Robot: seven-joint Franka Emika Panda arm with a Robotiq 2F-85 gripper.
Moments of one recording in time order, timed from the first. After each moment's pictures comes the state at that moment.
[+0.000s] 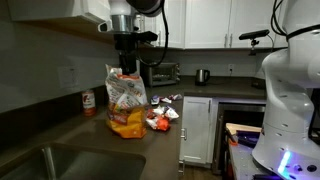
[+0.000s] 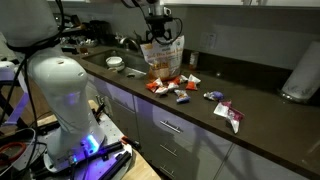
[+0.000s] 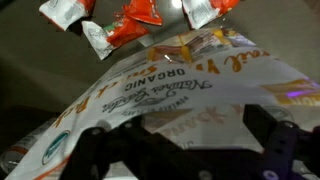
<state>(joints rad) 0.15 -0.02 0.07 -2.09 -0.12 2.10 -0.58</state>
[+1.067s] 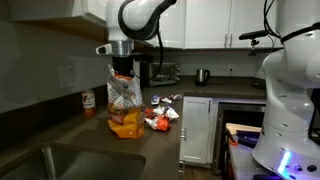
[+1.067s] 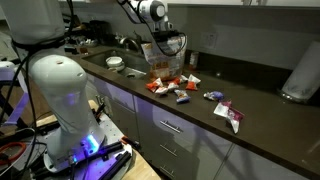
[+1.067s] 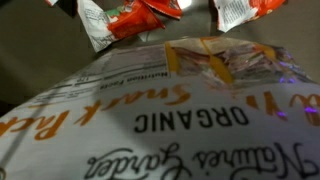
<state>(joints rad) 0.13 0.12 0.07 -2.11 -0.14 2.25 -0.72</state>
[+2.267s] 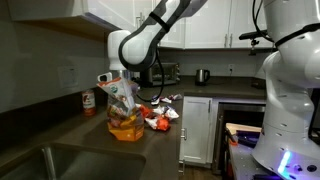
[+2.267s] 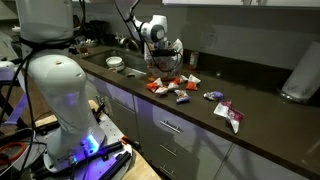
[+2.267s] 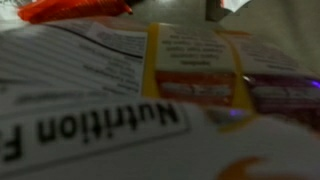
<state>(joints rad) 0.11 0.29 0.10 -2.16 -0.07 2.45 -0.69</state>
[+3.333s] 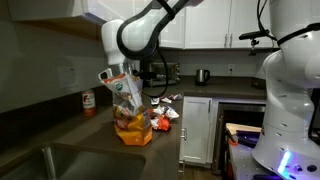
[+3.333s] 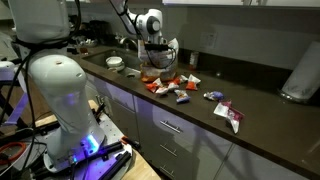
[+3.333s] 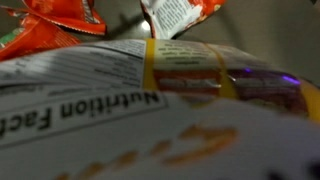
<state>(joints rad) 0.11 0.21 0.15 -2.16 -0.11 2.21 -0.54</state>
